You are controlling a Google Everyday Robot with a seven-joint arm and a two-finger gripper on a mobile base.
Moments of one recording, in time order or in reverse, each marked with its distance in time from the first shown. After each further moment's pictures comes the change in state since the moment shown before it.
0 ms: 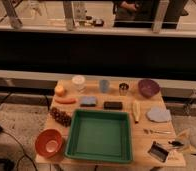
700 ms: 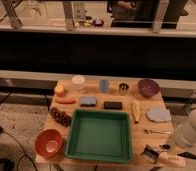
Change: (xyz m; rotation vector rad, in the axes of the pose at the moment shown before) arm 0.018 -0.012 0.076 -0.130 0.088 0.056
